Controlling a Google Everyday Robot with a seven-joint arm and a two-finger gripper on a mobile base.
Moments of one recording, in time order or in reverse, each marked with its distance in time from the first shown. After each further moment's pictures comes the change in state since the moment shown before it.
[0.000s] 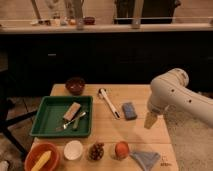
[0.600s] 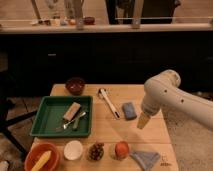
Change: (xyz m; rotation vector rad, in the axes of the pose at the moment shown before) arm -0.033 0.014 0.018 -0.040 -0.022 0.126
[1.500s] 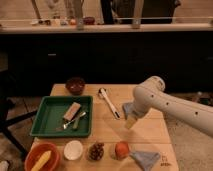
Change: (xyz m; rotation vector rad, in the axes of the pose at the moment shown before) arm -0.033 0.009 0.043 -0.012 -0.029 0.168
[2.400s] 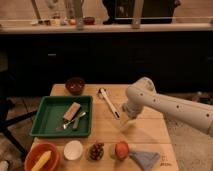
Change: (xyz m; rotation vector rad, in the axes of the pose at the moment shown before) arm -0.028 -0.024 0.068 0.000 0.077 0.325
